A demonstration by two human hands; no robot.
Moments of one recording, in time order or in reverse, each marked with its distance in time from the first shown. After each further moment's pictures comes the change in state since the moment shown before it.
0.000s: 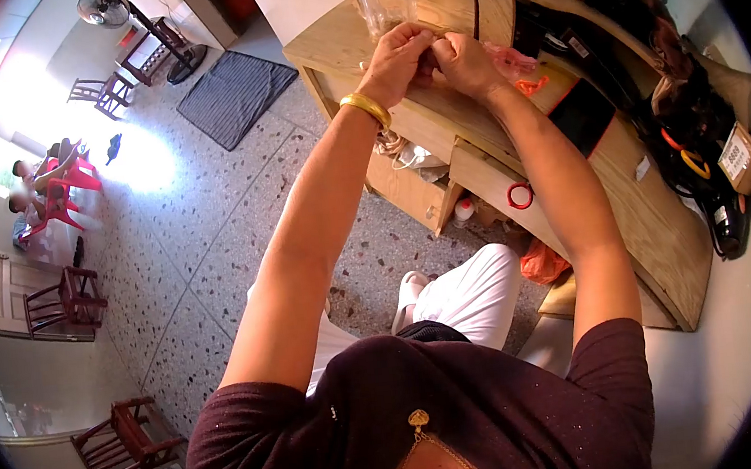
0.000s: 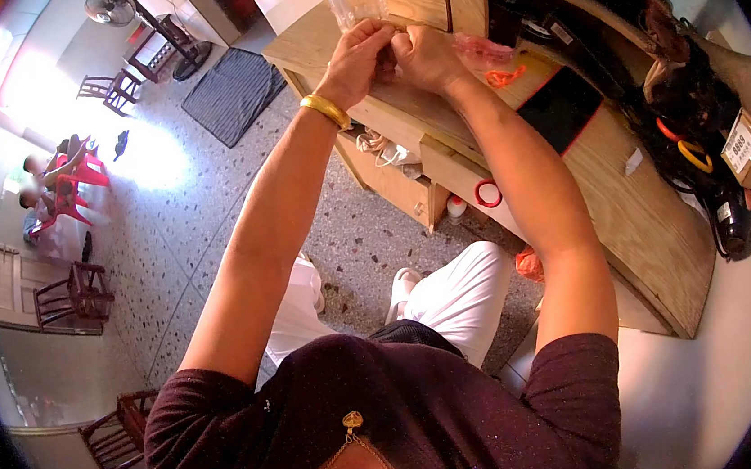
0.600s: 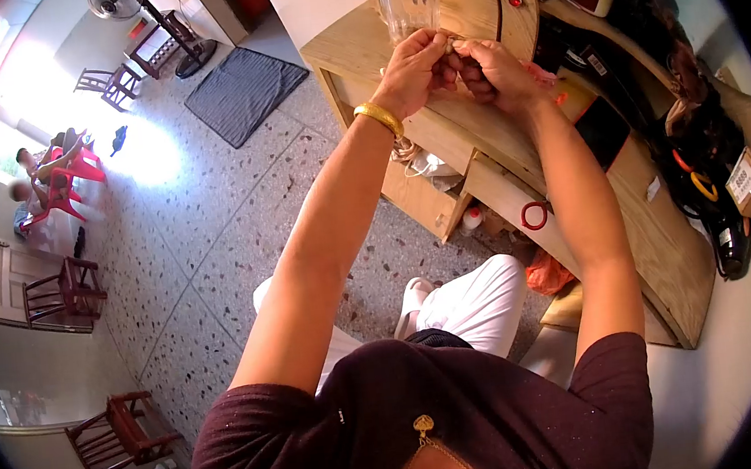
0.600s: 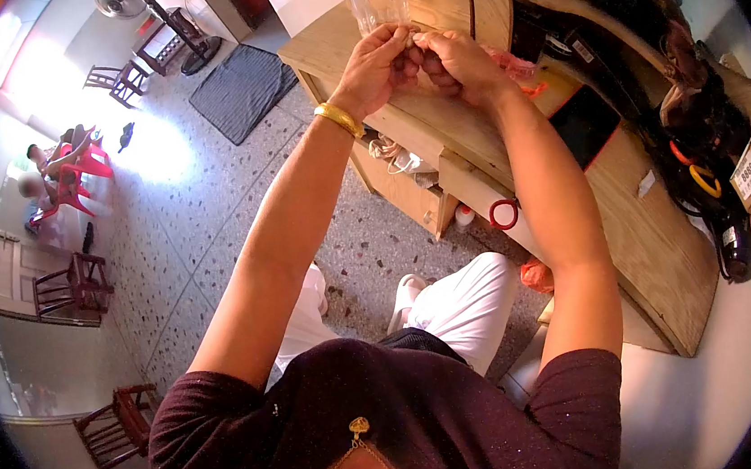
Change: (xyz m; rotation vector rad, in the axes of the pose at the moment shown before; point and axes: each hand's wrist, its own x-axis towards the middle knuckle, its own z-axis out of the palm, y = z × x) left_hand 0.002 -0.005 -0.013 -0.252 -0.098 0.023; right_hand 0.000 -0.015 -0.019 0.761 -0.359 0.370
